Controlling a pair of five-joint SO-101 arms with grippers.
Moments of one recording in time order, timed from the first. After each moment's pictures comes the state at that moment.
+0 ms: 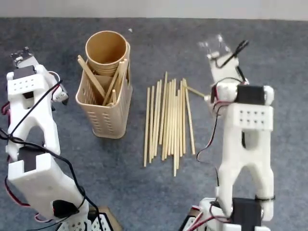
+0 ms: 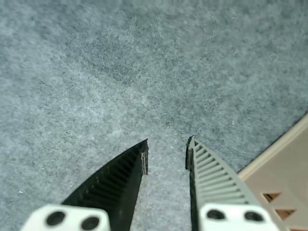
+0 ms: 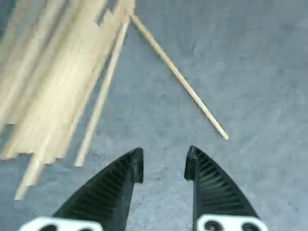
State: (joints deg) left arm -24.7 15.4 -2.2 72.9 23.3; right arm -1.1 -16.3 12.3 75.0 30.5
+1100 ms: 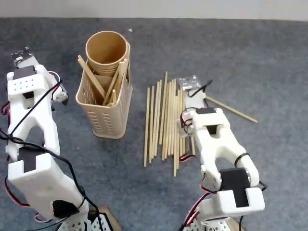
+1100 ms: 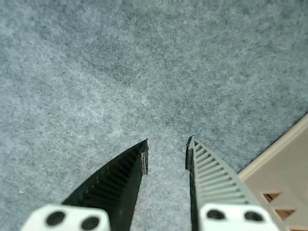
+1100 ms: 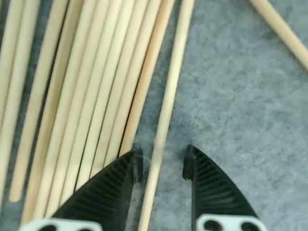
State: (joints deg) left arm -24.7 15.4 -2.2 72.9 23.3; right arm -12.0 -1.1 38.5 38.5 5.8
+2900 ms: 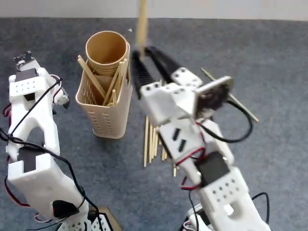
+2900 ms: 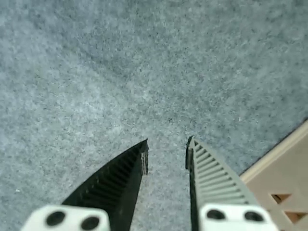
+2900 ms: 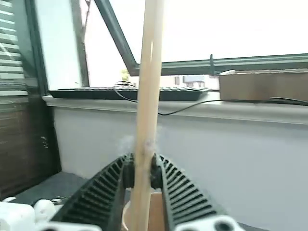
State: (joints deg) left arm -24.7 15.4 0.7 71.3 23.3; right arm -36.7 -51.2 39.5 0.0 -6.1
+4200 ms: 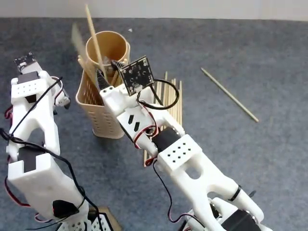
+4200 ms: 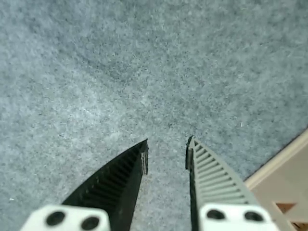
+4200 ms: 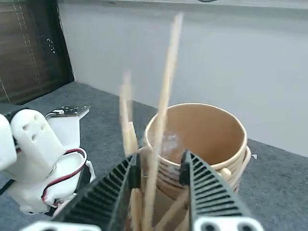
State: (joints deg) left arm -24.7 15.4 3.6 67.5 23.1; right arm -44.2 -25.3 38.3 -5.0 -3.1
